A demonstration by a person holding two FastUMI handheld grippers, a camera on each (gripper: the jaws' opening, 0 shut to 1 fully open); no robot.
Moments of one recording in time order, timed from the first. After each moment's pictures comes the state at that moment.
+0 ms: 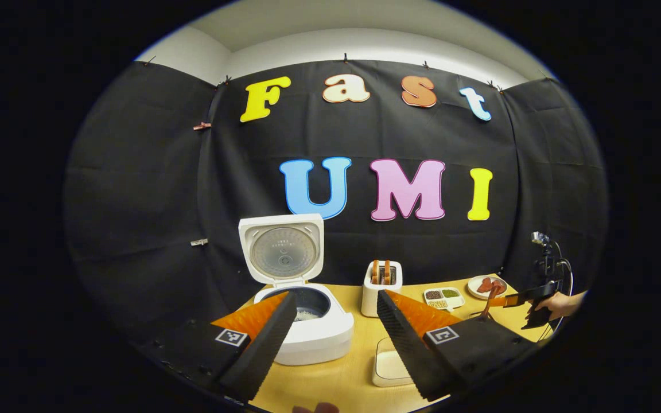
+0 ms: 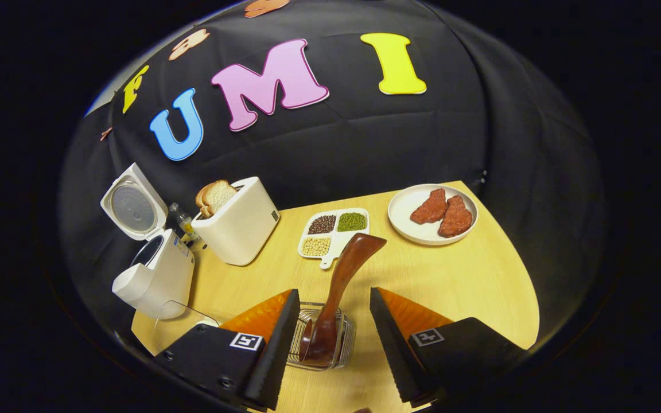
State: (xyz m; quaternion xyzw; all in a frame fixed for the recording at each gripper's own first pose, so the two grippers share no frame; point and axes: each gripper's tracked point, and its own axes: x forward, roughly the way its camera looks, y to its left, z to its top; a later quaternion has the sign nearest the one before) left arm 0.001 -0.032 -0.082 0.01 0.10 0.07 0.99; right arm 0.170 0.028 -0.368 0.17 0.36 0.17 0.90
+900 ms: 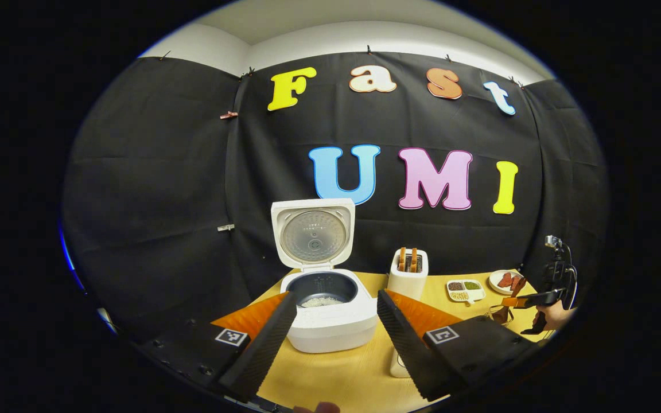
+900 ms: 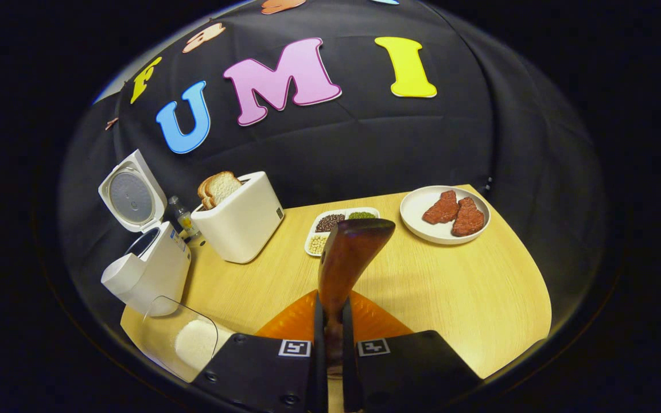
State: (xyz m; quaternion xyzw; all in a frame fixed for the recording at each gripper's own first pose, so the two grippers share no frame) left arm -0.024 0.011 -0.095 0.01 0.12 0.13 0.98; right arm 0.158 0.055 -0.370 0.15 0.32 0.16 0.92
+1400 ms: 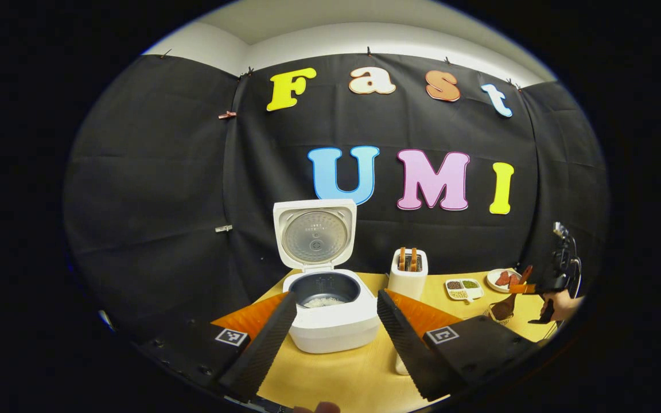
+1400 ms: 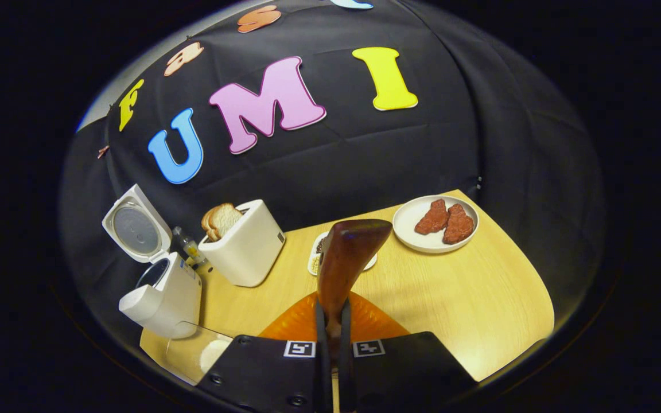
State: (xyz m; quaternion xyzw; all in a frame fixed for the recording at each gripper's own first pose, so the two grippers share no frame) left arm -0.030 0.029 -0.093 0.00 0.11 0.11 0.99; right arm 0.169 0.033 -0.311 0.20 0.29 0.13 0.93
